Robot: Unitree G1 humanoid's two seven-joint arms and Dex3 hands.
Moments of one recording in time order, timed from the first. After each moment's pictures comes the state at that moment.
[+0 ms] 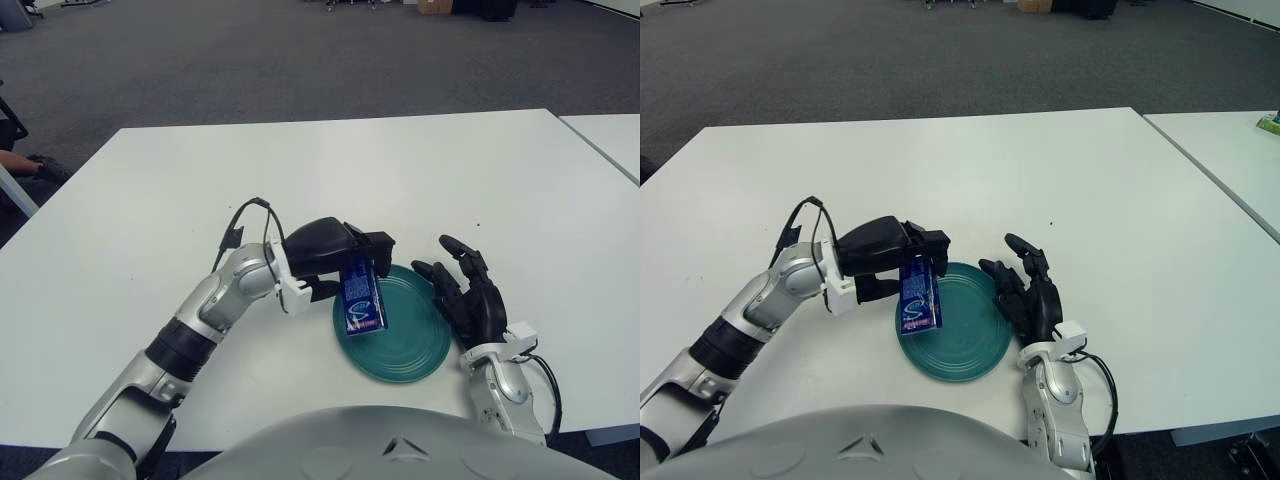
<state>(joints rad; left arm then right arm) -0.26 0.38 -0.48 -0.03 0.48 -0.49 -0.44 0.46 0.07 0.00 -0.21 0.22 -0.03 0.08</state>
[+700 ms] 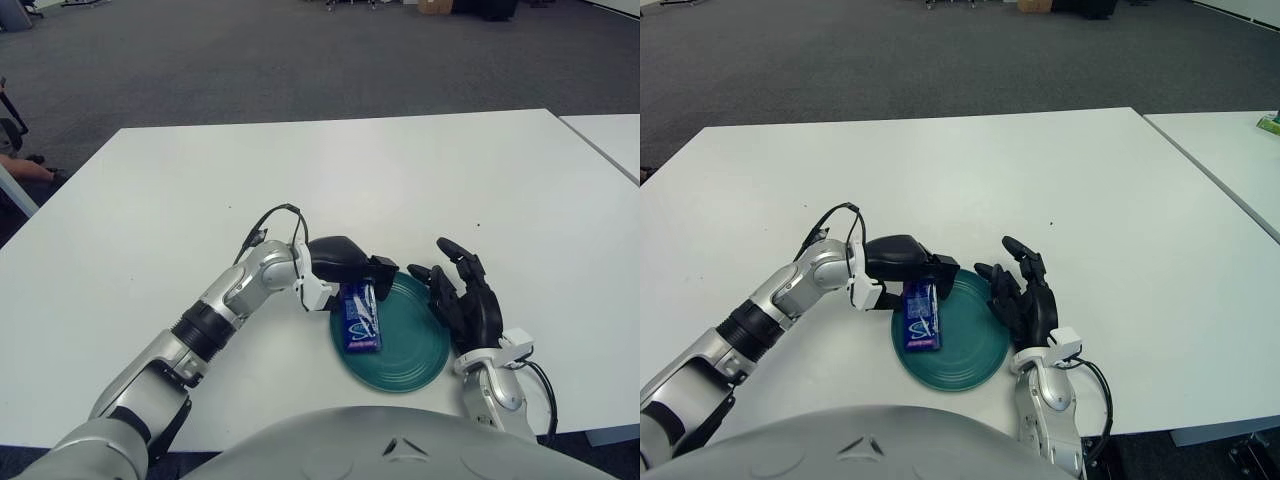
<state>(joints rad) -0.35 0.35 -0.57 0.16 0.54 -0.50 -0.54 0.49 0.10 0.03 -0.22 0.17 -0.07 0.05</state>
